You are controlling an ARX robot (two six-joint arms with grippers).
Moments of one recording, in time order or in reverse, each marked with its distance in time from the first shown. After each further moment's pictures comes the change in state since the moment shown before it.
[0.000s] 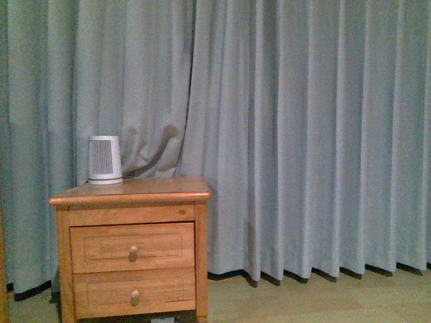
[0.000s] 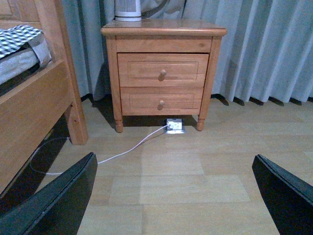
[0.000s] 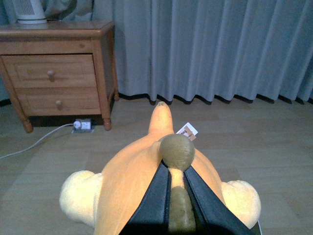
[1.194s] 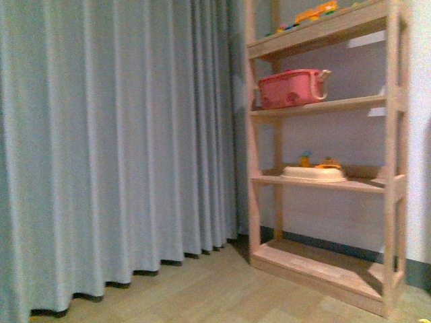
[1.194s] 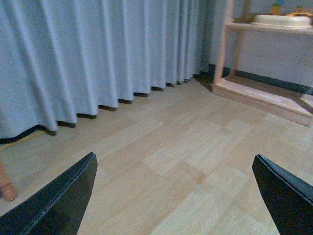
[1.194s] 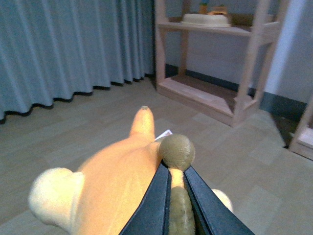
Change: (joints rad) left arm 0.001 0.001 0.000 0.000 0.002 0.000; right arm 0.001 0.000 0.000 0.000 -0.003 0.000
